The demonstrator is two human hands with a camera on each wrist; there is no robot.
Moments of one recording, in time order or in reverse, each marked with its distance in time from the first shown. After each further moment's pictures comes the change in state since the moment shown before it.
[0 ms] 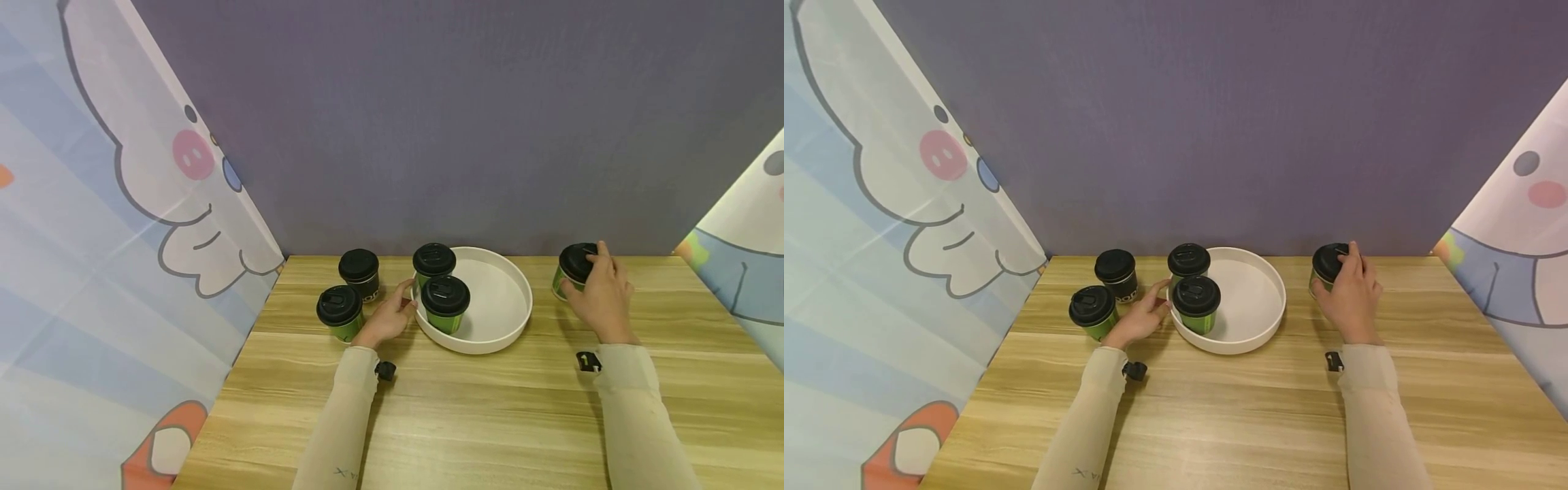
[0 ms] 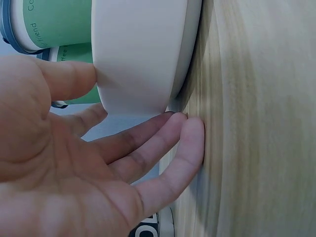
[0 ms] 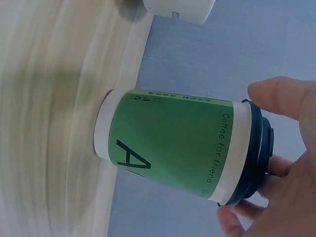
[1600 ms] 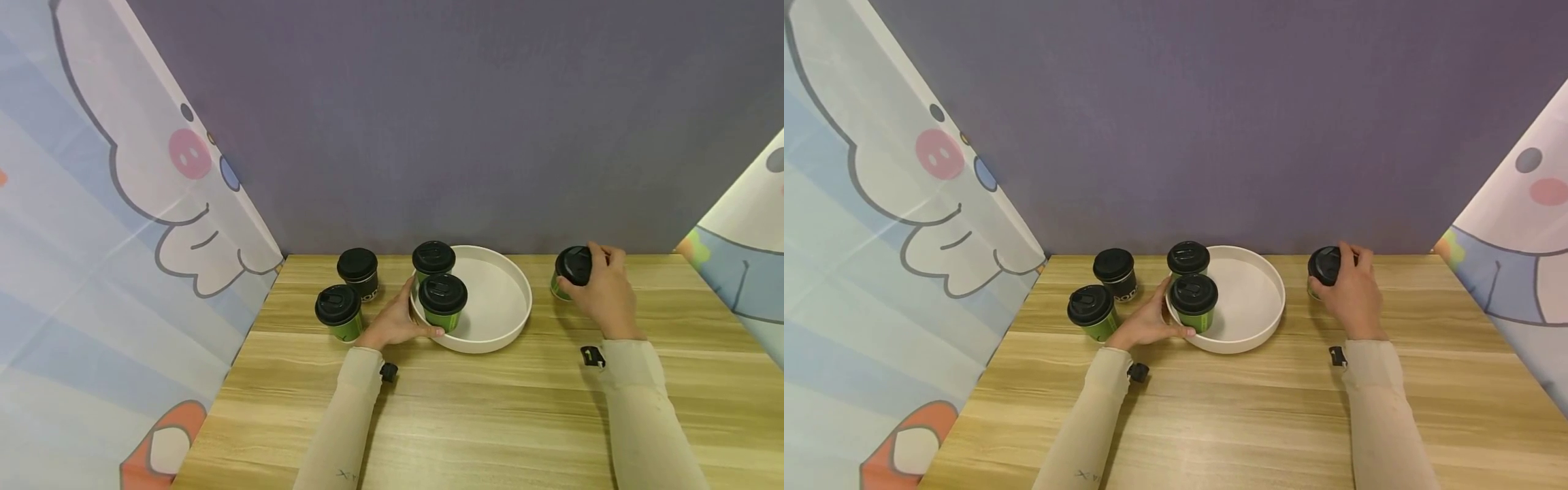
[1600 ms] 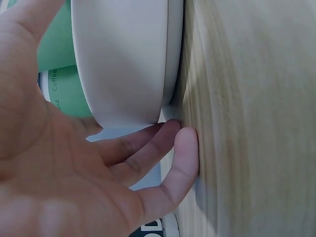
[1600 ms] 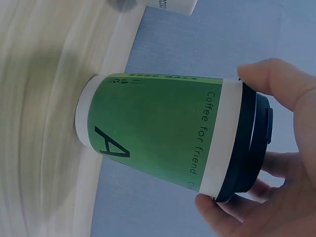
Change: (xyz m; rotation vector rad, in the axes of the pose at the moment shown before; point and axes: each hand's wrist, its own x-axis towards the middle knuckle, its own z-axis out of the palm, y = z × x) left_hand 0.002 0.007 0.011 0.091 -0.016 0.043; right_hand 0.004 -0.005 -0.010 -0.084 -0.051 0.026
